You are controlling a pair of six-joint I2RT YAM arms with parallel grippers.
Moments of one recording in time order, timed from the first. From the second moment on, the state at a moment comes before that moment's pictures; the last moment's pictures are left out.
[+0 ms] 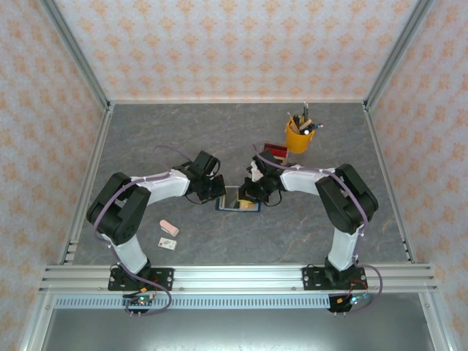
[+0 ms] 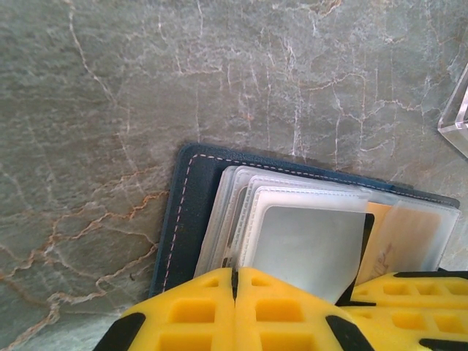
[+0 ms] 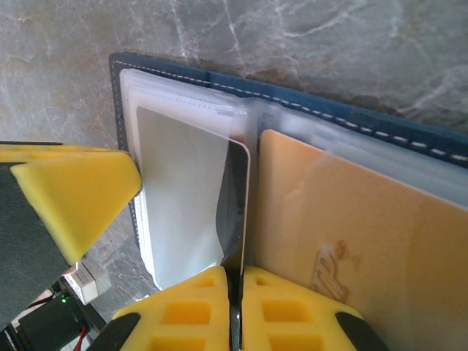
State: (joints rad) left arm -0.50 1.73 0.93 -0.30 0.26 -0.90; right arm 0.58 1.84 1.00 -0.28 -0.60 0.71
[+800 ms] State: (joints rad) left arm -0.43 1.63 0.91 -0.39 0.23 -0.88; right arm 0.55 1.59 0.92 -0.34 -0.59 0.71
